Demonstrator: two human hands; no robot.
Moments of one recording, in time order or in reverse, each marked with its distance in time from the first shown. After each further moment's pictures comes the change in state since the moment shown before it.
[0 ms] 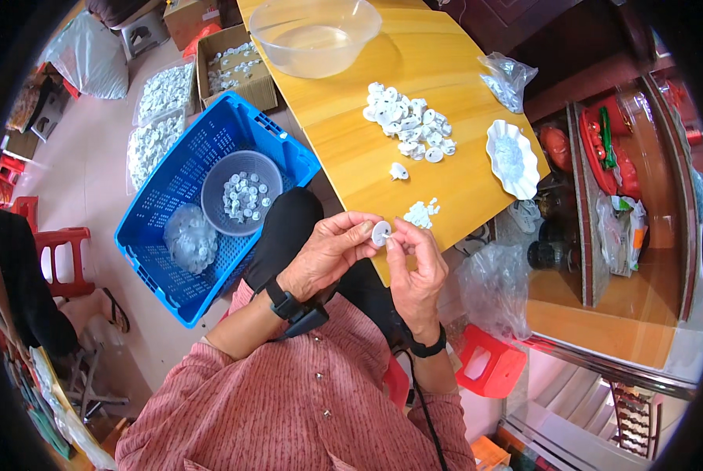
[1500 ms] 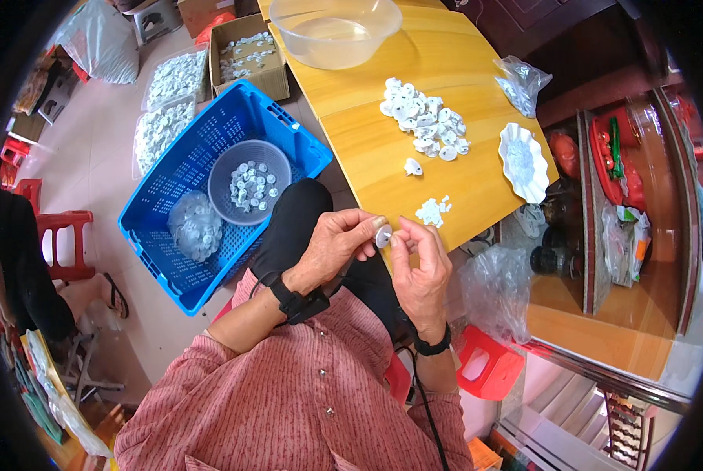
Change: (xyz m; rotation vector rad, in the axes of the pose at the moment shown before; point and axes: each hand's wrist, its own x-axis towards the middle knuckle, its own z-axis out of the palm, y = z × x) left_hand -0.010 0.006 0.005 0.536 0.170 0.084; right_hand -0.002 0.000 0.003 -0.107 -0.093 -0.076
